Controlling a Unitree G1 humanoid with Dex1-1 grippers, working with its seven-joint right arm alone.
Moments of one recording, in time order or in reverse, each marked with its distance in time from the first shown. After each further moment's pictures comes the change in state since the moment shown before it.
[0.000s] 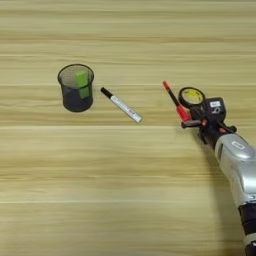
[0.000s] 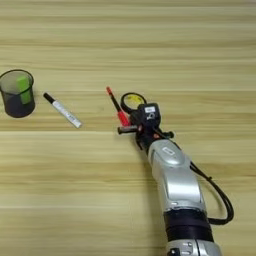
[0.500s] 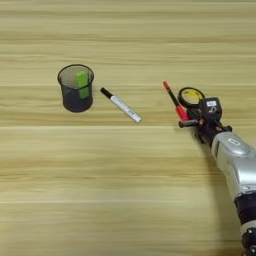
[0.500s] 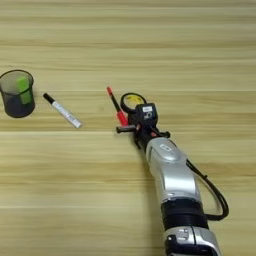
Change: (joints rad) arm -0.078 -0.002 -0.007 0.162 -0.001 -0.056 0.013
